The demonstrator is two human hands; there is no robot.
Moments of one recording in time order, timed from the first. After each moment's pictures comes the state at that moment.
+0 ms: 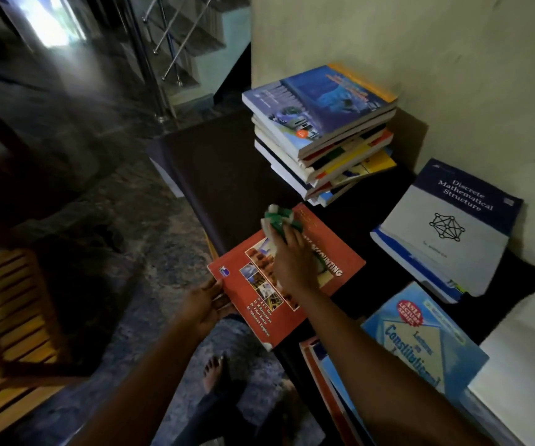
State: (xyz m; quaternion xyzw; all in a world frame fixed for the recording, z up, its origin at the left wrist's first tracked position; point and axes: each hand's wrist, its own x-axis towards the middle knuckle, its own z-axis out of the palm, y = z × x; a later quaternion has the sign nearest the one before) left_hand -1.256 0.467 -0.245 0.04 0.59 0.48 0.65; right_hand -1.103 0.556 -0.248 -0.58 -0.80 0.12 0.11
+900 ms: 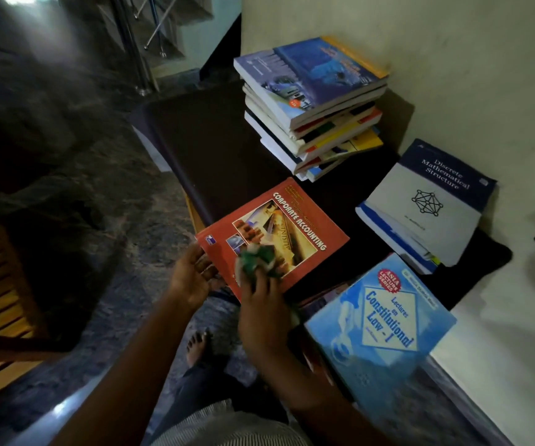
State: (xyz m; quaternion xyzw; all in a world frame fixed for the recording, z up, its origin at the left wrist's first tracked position) left_hand -1.255 0.455 -0.251 0.02 0.53 0.53 0.66; right_hand -1.119 0.409 -0.228 -0.62 -0.77 0.12 0.07
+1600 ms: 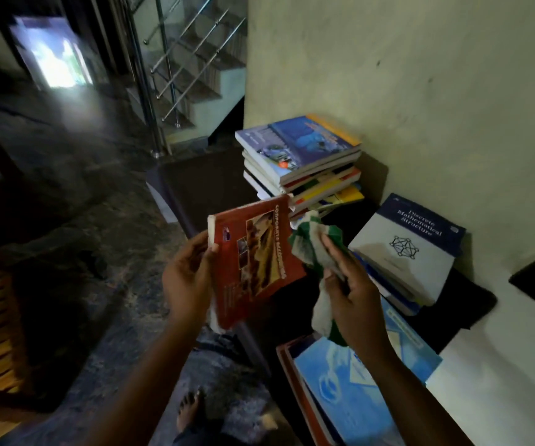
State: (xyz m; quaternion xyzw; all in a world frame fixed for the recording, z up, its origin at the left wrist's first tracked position) left_hand -1.221 0.439 -0.141 0.37 0.58 0.66 0.31; right_hand -1.009 0.450 -0.119 -0.49 -0.69 0.29 0.45
